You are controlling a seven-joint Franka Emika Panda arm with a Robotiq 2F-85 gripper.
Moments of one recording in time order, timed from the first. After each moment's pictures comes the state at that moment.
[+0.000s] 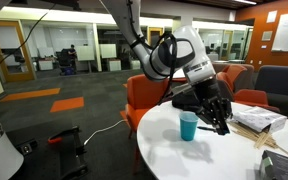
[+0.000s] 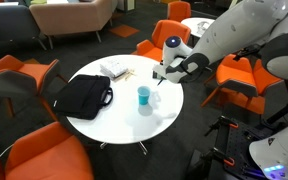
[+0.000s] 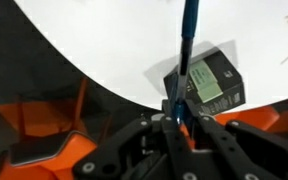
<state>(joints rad) 0.51 0.77 -0.81 -2.05 0.07 2.82 1.52</state>
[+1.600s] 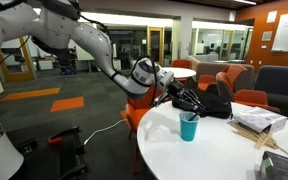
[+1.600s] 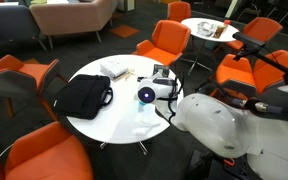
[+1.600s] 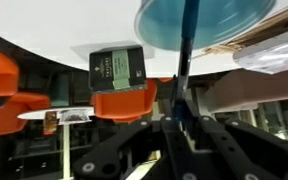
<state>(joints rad) 1.07 1.33 -1.09 -1.96 0.00 2.88 1.78</state>
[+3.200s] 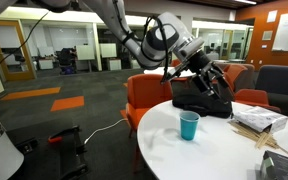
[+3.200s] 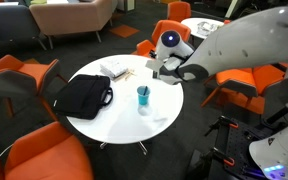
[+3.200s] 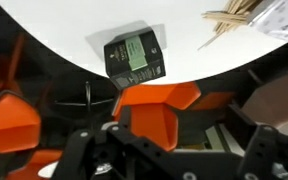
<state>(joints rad) 0.86 0.85 -1.09 -2.09 0.22 2.93 1.29</state>
